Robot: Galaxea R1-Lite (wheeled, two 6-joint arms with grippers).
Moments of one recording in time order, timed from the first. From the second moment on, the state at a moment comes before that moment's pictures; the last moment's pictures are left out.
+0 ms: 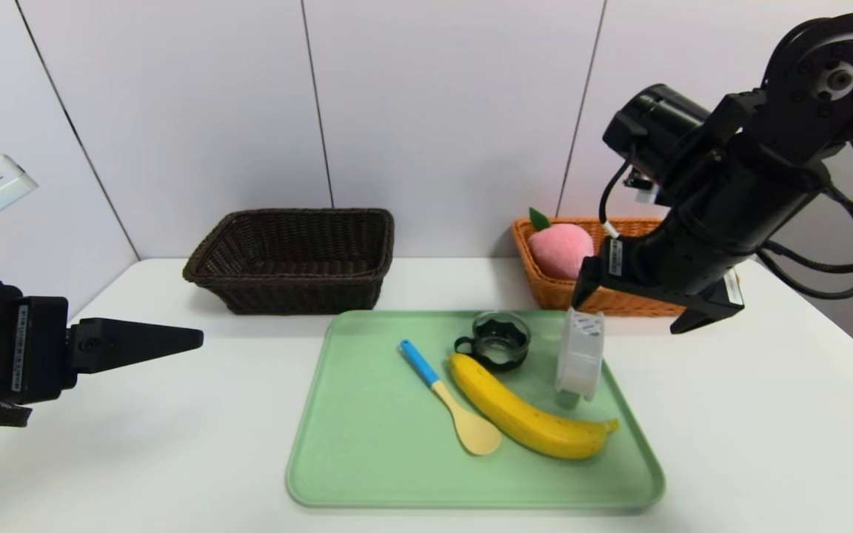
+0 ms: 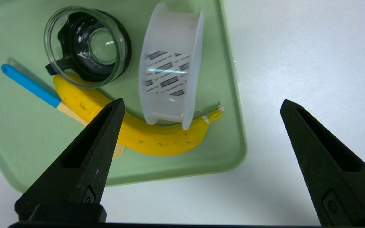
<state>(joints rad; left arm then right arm) -0.26 1.13 -1.04 0.46 -0.22 -0.24 0.48 1.93 -1.95 1.18 -0.15 0.70</state>
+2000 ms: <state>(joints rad) -0.25 1.10 -1.00 0.46 -0.22 -0.24 0.50 2.15 -1.95 1.17 -0.21 0.70</state>
